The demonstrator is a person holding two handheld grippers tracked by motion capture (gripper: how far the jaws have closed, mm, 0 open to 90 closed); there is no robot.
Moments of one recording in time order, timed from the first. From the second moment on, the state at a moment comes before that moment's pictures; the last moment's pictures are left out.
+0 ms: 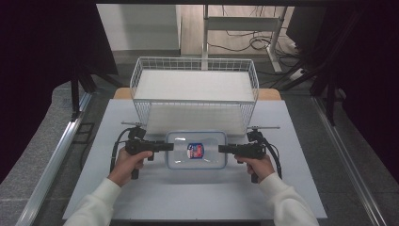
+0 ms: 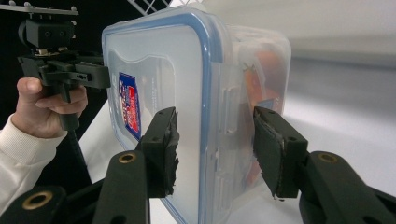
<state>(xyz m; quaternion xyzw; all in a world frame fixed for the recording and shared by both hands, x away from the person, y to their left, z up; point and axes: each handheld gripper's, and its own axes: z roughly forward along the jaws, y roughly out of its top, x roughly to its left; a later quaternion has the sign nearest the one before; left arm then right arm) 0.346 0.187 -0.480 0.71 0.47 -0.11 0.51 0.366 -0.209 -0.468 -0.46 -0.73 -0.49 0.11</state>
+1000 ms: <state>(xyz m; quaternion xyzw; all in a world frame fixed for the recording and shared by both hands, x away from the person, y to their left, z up) 0.409 0.194 -0.509 0.69 0.49 -0.11 0.52 0.430 -0.202 -0.495 -0.50 -0.70 -0.50 0.11</state>
